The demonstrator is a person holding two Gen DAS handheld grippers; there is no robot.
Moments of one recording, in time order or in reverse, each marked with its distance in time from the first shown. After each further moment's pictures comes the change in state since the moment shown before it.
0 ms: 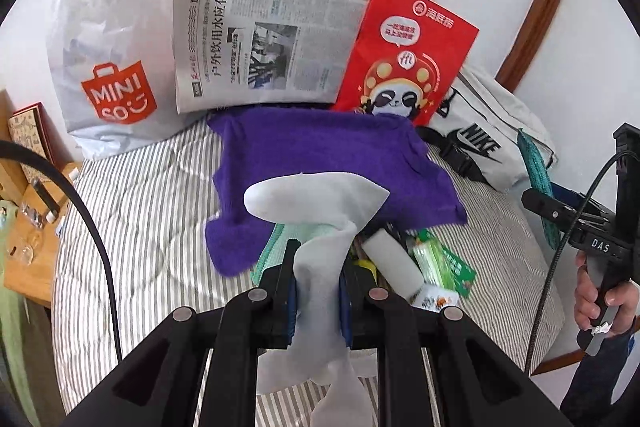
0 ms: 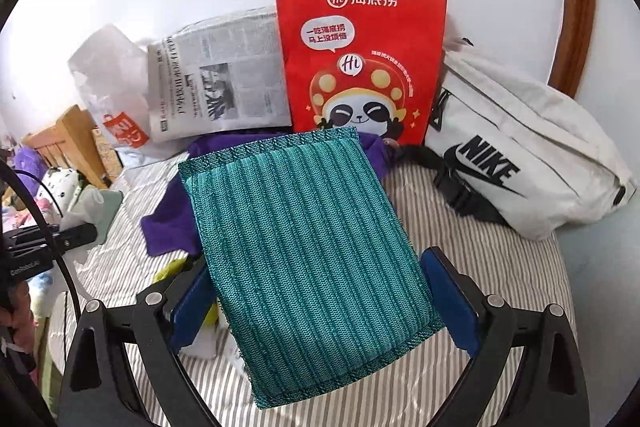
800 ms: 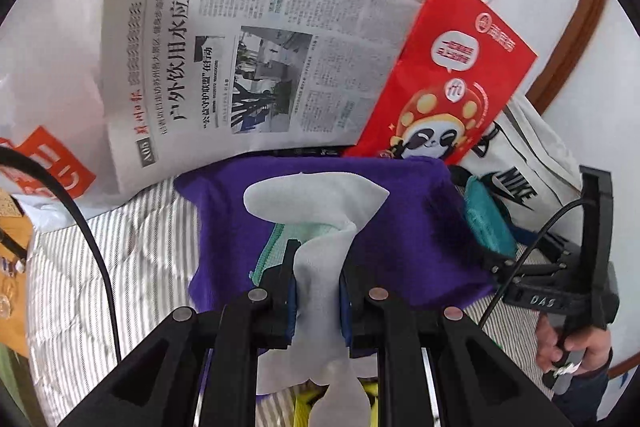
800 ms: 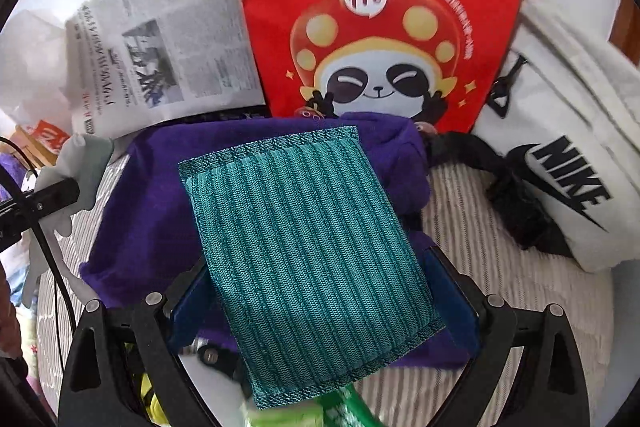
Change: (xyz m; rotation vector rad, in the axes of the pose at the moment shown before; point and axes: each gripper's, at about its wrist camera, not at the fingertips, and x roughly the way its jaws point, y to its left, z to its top) left arm 0.113 0.022 0.097 -0.018 0.033 -0.038; right arm 0.155 0.000 0.059 0.035 0.172 -0.035
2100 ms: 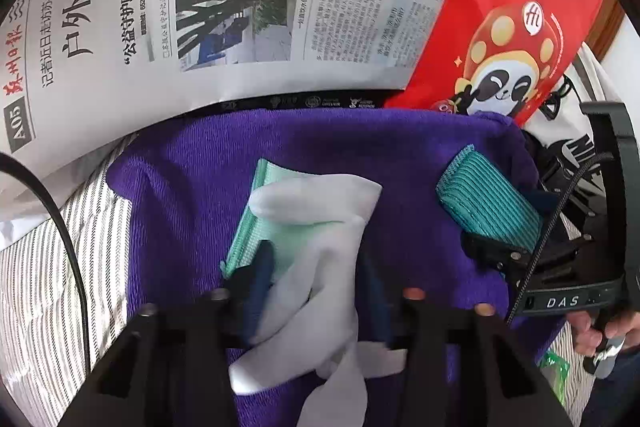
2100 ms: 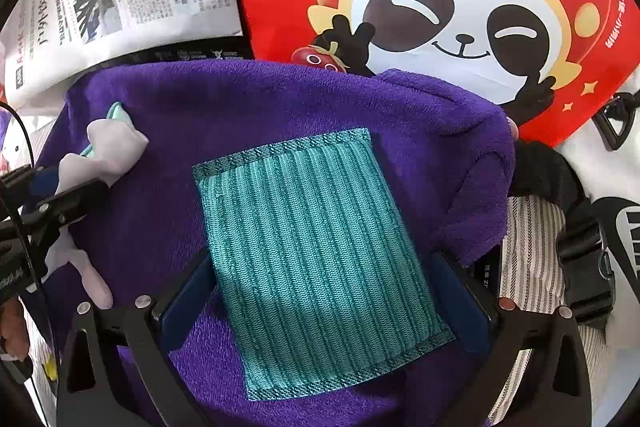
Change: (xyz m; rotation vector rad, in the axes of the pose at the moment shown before) left arm 0.117 -0.009 -0.010 0.055 0.111 0.087; right arm 0.123 0.002 0.031 -0.137 0.193 -0.018
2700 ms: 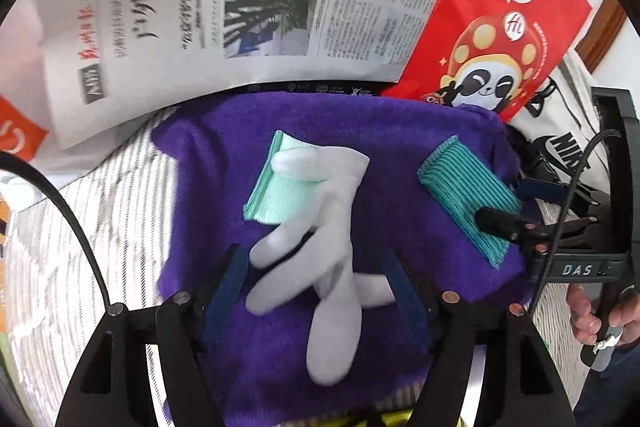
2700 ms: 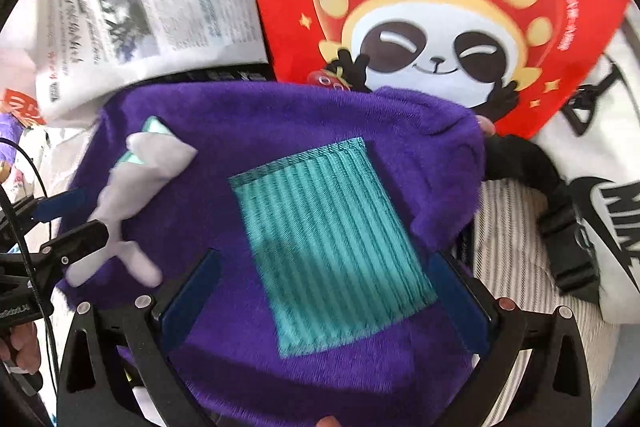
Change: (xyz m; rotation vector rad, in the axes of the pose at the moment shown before) left arm -0.053 0.011 -0.025 -0.051 0.031 0.002; right arm -0.033 0.006 -0.006 0.028 -0.015 0.041
